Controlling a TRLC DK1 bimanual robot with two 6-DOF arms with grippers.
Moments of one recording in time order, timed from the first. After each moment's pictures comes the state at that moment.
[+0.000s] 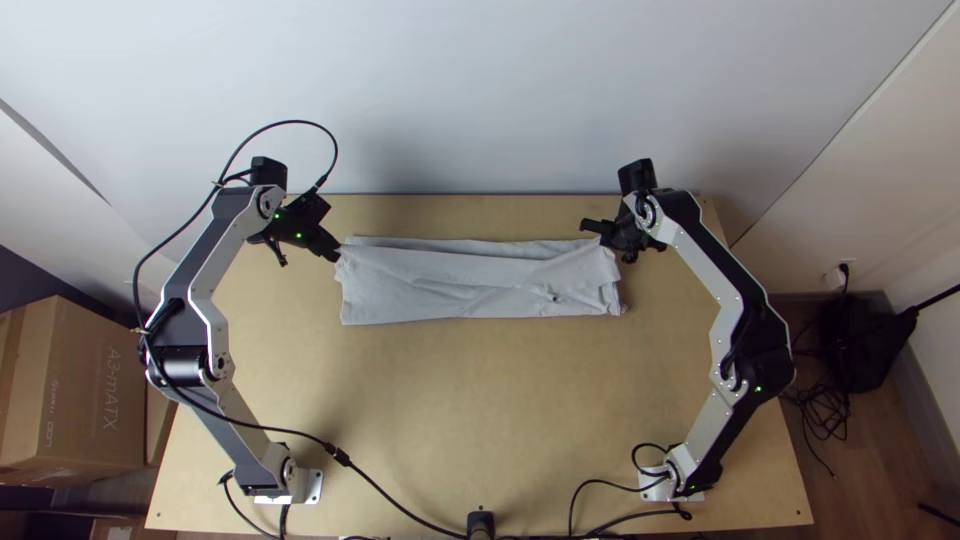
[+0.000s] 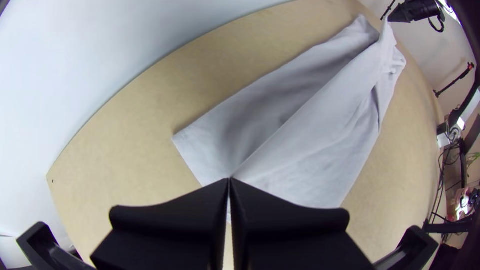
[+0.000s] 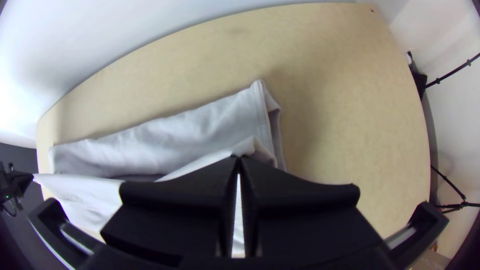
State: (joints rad) left arm 0.06 1.92 1.74 -0.93 0.29 0.69; right arm 0.21 1.91 1.69 -0.88 0.05 0.43
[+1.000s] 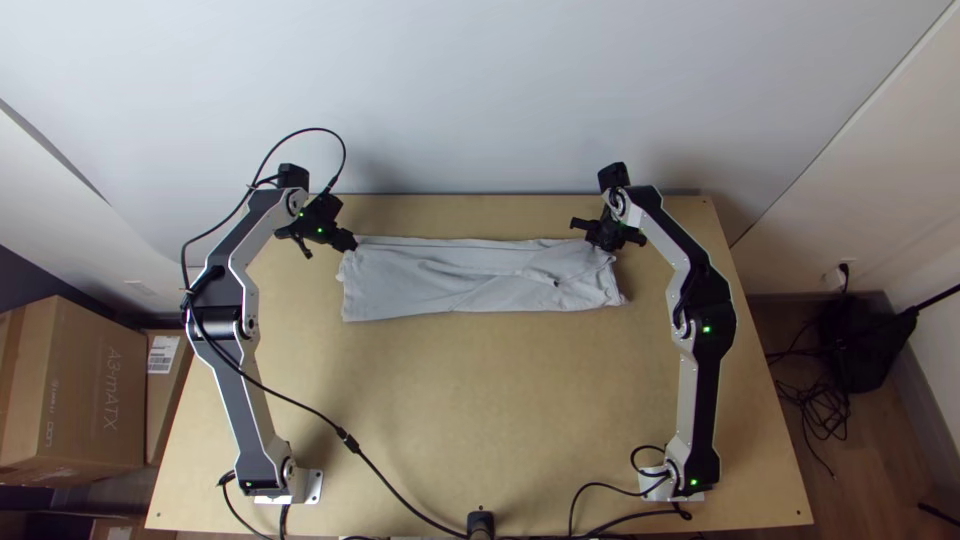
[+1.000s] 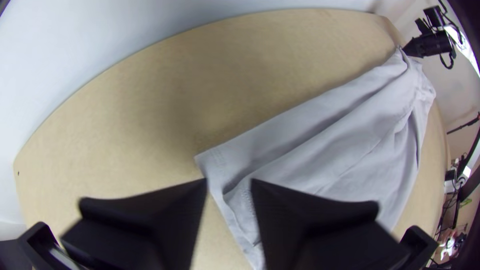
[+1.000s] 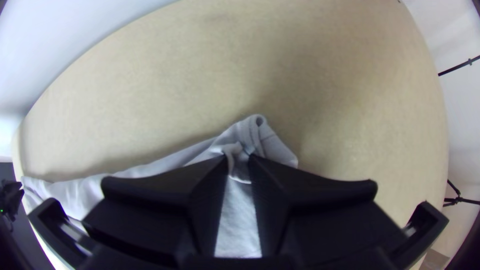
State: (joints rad) left arm 0.07 2.22 1.91 -0.82 0.29 0.51; right arm 0.18 2.31 1.98 -0.88 0.10 0.43
